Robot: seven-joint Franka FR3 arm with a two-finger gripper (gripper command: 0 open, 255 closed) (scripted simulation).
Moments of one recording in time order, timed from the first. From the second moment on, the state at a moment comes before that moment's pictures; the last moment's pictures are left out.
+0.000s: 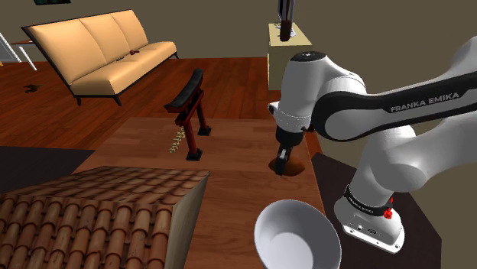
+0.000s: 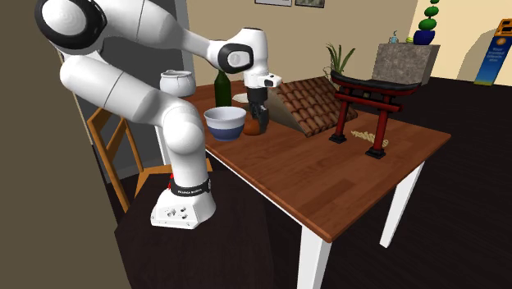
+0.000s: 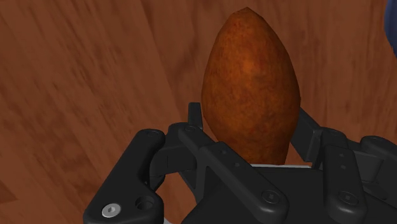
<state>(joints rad) 0.24 -0.94 0.34 -2.89 0.30 2.03 0.05</state>
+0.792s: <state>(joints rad) 0.19 -0.88 0.30 -2.74 0.24 1.95 0.03</state>
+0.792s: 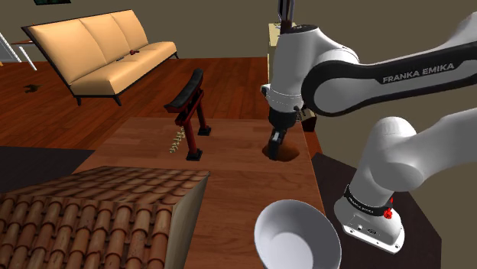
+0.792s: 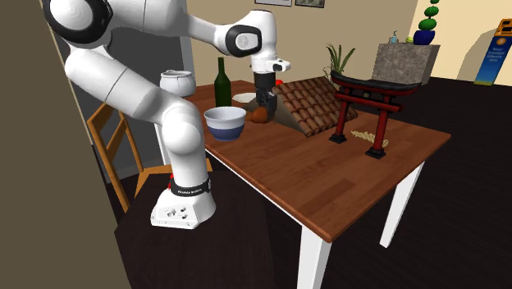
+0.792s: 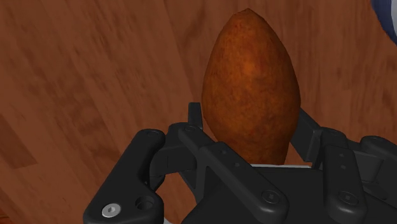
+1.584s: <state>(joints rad) 0.03 -0.37 0.27 -2.39 0.11 2.10 -0.06</state>
